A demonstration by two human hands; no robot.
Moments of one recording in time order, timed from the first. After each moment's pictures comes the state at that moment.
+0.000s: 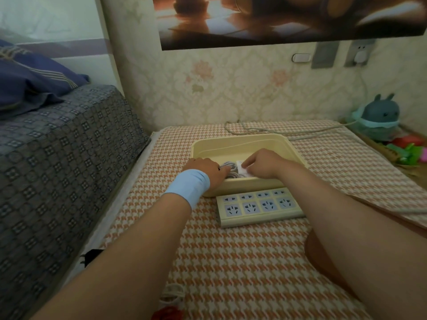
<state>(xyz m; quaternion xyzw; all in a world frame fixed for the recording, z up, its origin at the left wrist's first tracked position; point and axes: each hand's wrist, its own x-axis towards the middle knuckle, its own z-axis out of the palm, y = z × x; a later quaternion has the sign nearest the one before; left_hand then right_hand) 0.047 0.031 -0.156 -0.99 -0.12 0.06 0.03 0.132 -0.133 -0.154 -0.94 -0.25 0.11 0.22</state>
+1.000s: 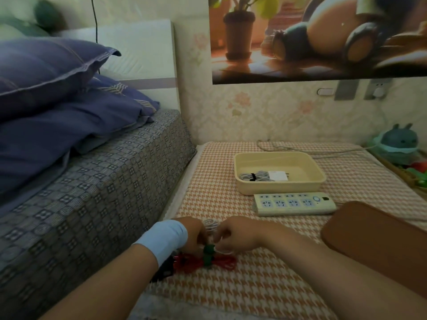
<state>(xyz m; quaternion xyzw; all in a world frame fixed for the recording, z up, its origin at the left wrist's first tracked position) -0.215 0.062 -0.128 -0.95 -0.09 0.28 -0.03 -0.126 -0.089 -0.143 -0.82 -0.49 0.27 0.14</state>
